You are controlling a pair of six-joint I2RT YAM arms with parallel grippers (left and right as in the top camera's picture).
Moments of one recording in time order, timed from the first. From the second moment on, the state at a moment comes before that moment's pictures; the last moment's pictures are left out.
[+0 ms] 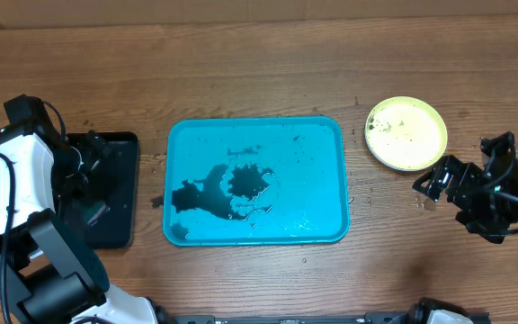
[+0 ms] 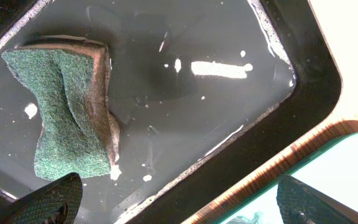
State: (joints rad) left arm 0.49 1.77 1.34 -1.01 0.12 -0.45; right arm -0.27 1.20 1.42 -1.64 -0.39 0.25
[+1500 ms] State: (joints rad) left arm 0.49 1.77 1.34 -1.01 0.12 -0.45; right arm 0.02 0.44 0.47 -0.24 -0.49 0.18
